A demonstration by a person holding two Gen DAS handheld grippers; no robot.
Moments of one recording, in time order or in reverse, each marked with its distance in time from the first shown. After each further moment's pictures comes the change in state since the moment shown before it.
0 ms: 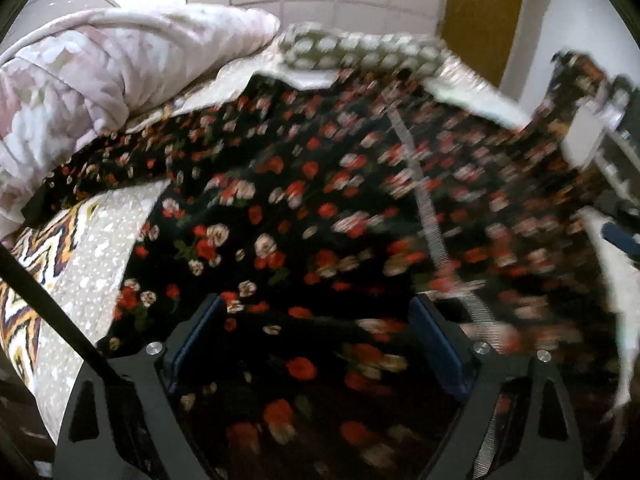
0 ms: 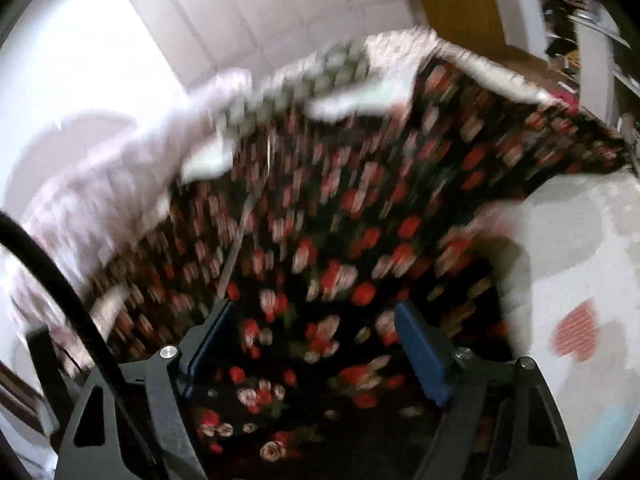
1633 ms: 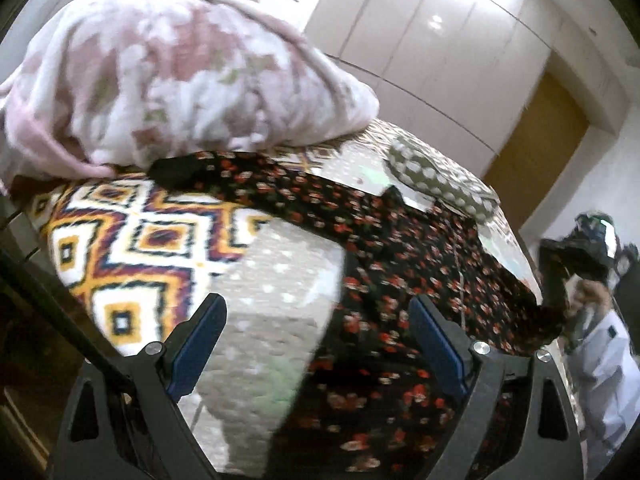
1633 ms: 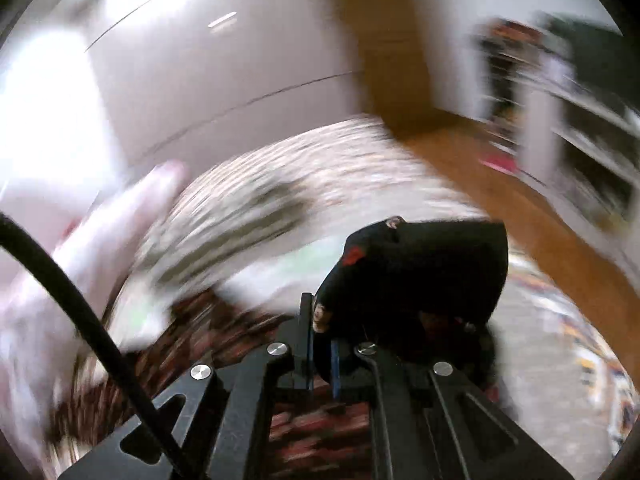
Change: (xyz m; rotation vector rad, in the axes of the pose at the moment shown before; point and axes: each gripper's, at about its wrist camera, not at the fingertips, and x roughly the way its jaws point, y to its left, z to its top) left arm -0.133 0.190 -0.044 -0.457 -0.251 0.003; right arm 0.045 0.059 0.206 -0.065 -0.174 -0.229
